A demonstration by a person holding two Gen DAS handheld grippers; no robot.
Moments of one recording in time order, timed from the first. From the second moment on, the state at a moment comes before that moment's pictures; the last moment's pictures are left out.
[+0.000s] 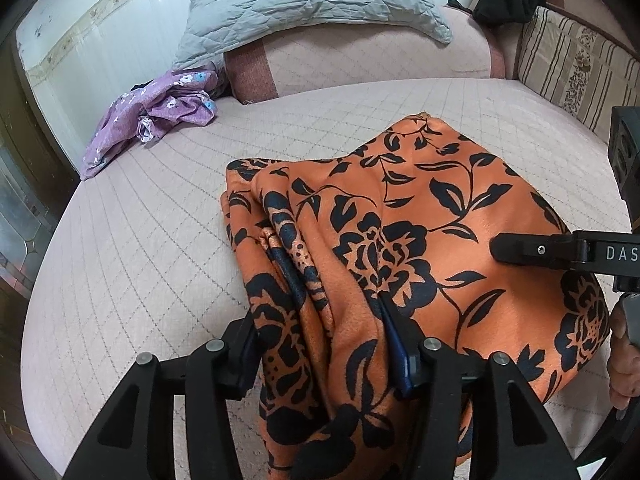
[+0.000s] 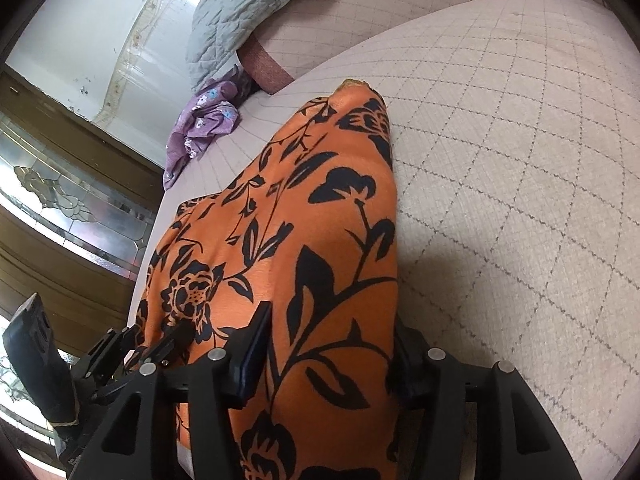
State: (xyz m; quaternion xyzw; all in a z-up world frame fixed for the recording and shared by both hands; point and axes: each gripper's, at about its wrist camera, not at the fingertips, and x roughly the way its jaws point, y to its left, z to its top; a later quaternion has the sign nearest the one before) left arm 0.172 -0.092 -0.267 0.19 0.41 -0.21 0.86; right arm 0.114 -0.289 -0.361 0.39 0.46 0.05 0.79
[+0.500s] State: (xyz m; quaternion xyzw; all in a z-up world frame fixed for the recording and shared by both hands) left arm 0.180 -0.089 -0.273 0.19 0.43 -0.21 0.86; right arm 0.114 -0.288 -0.363 0.39 0.46 0.05 0.79
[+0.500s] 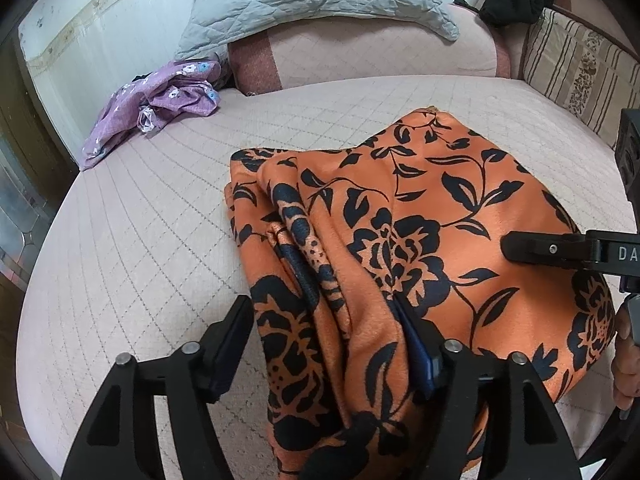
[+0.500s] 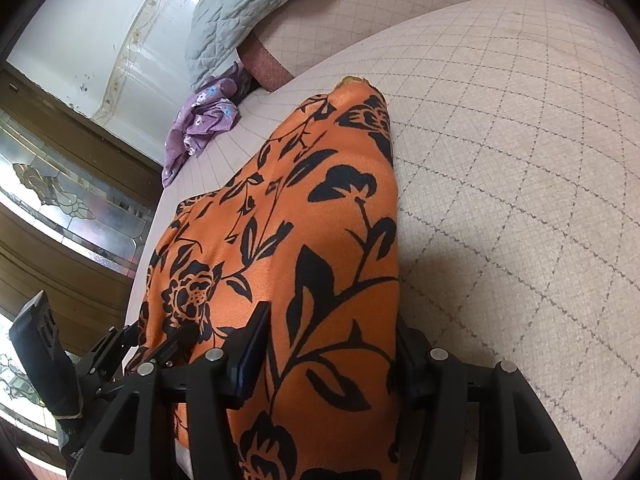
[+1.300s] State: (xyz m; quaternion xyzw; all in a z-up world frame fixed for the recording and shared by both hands) left arm 0.184 -0.083 -0.277 0.19 0.46 -0.17 0.85; right arm 0.101 -0.277 -0.344 0.34 0.48 0.01 0.81
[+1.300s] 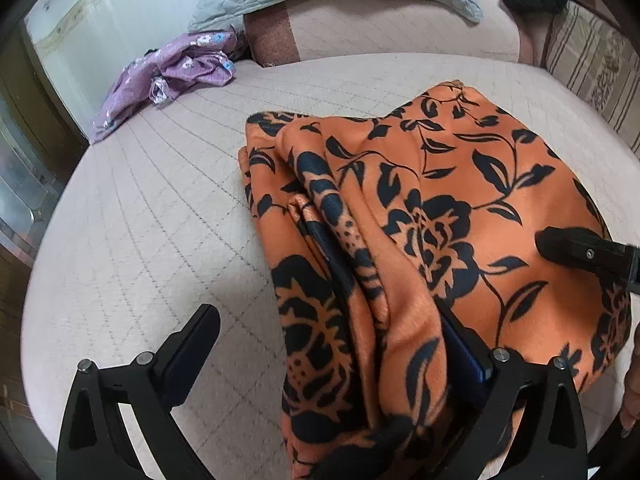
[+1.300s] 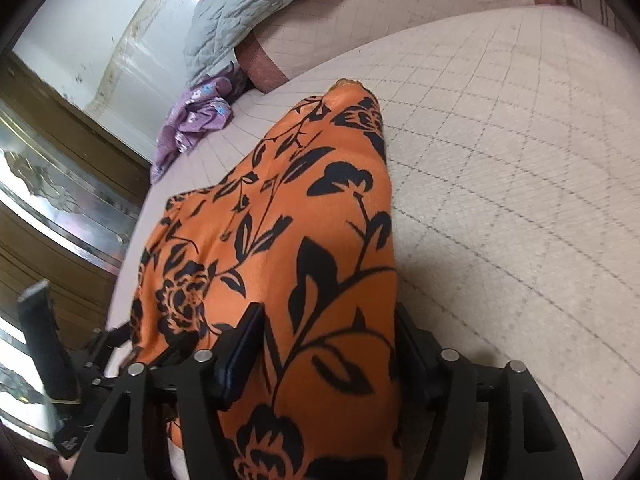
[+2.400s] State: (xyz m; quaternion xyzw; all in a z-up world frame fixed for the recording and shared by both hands) left arm 0.001 -0.020 -0.009 0.11 0.20 -0.06 0.97; right arm -0.090 -0.239 -0.078 0.17 0.27 -0.10 0.94
